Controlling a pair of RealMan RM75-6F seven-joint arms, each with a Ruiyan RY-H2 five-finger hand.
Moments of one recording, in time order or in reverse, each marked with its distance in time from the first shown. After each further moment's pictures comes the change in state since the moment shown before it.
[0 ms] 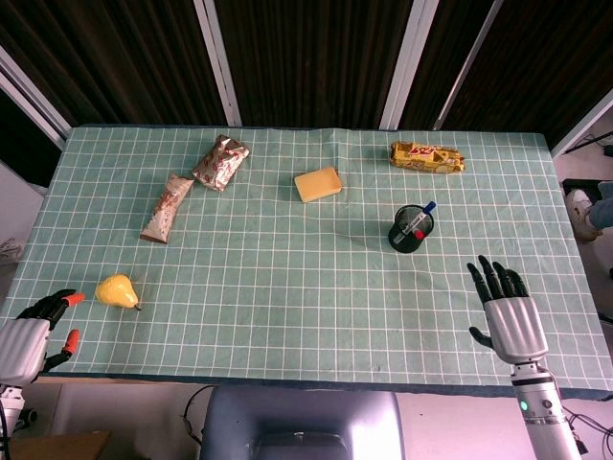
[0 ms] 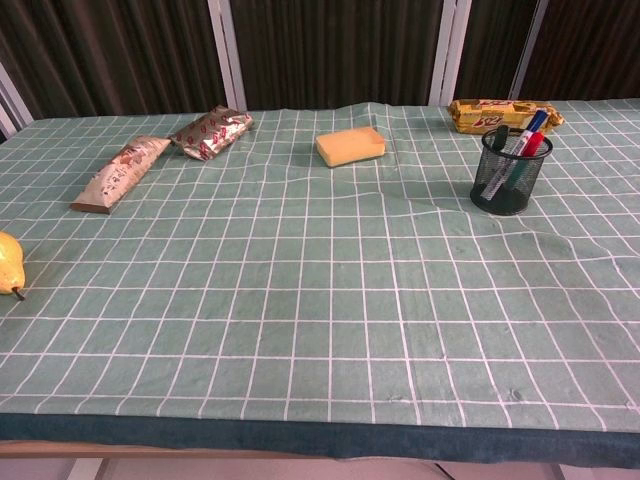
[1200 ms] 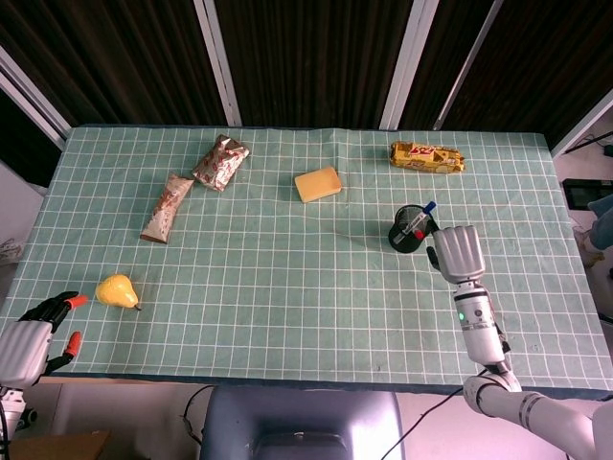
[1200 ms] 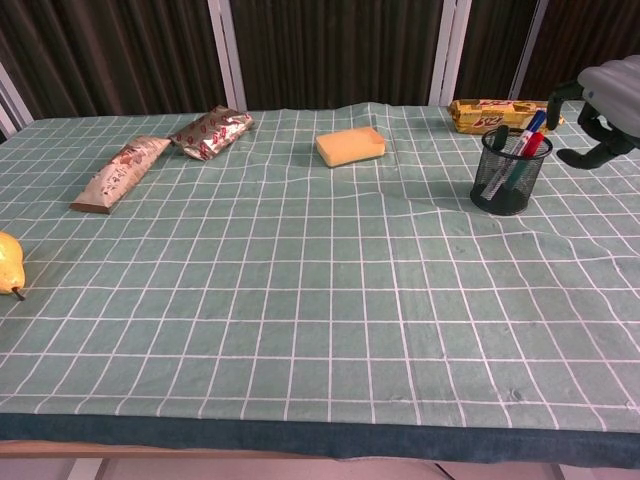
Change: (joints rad) left arm 0.003 0.005 0.010 -0.006 0.022 0.005 0.002; right arm 0.321 -0.368 0.265 0.573 0.154 -0.287 0.029
